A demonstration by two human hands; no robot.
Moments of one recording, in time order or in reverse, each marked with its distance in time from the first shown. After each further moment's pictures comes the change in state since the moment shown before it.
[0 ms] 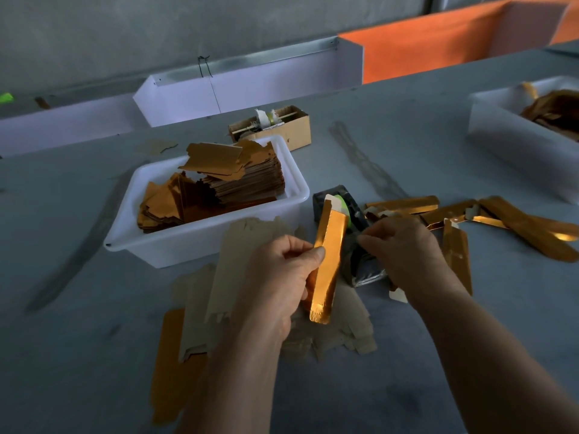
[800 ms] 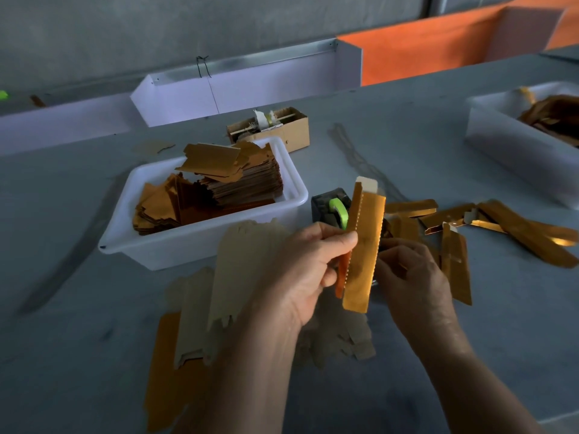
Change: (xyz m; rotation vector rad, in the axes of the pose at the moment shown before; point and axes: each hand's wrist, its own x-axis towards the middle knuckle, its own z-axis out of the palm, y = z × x) left_hand 0.012 0.015 0.019 -0.304 -0.325 -0.027; right_hand -0.030 0.027 0.017 0.017 0.269 -0.058
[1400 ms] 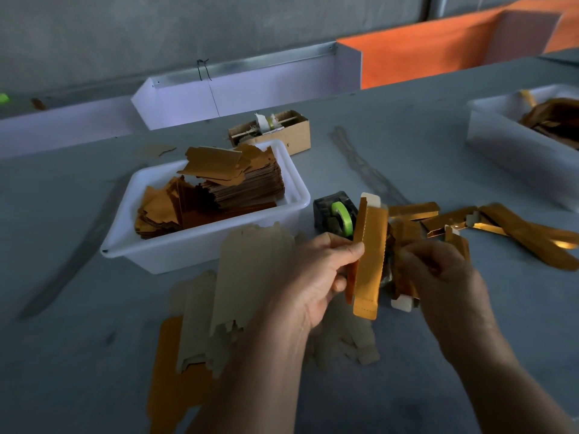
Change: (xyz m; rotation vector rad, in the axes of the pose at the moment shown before) left_hand 0.010 -0.007 0.004 -0.042 -0.012 -0.092; right_hand 0.002 -0.002 -0.024 0.141 0.016 0.073
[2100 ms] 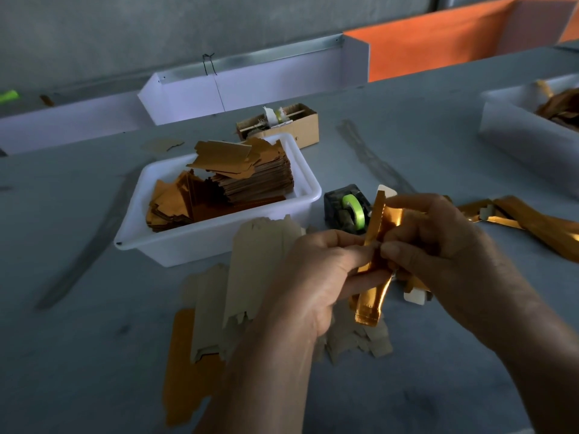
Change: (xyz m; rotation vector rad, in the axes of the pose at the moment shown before) left_hand -0.027 0.008 -0.004 -0.102 -0.006 0.017; right_hand -0.006 -0.058 -0.014 -0.010 -0.373 -0.246
